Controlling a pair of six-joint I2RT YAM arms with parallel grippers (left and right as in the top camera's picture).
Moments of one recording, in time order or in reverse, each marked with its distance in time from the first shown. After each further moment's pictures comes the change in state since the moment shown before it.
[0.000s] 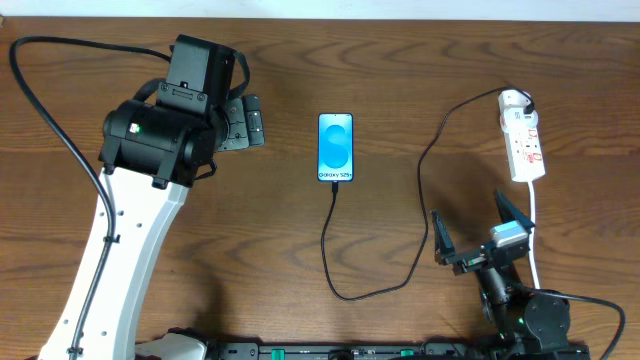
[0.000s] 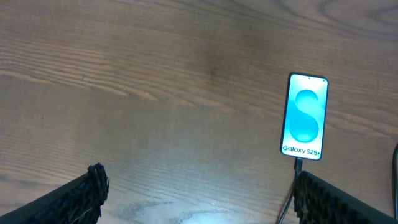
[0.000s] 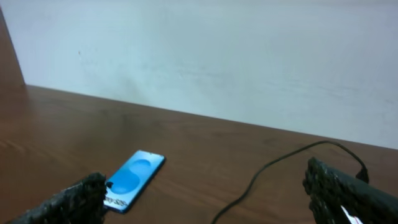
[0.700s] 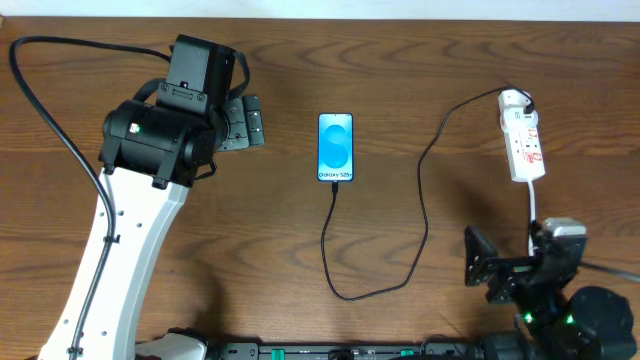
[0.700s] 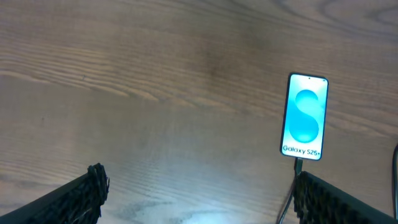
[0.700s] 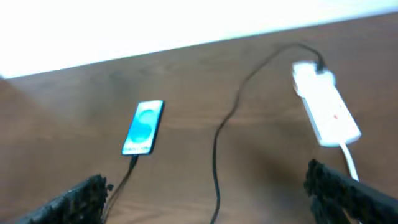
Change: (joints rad) left arm 0.000 0.000 0.000 0.000 0.000 0.000; right arm -0.061 0.245 0.631 -0.826 0.056 0.240
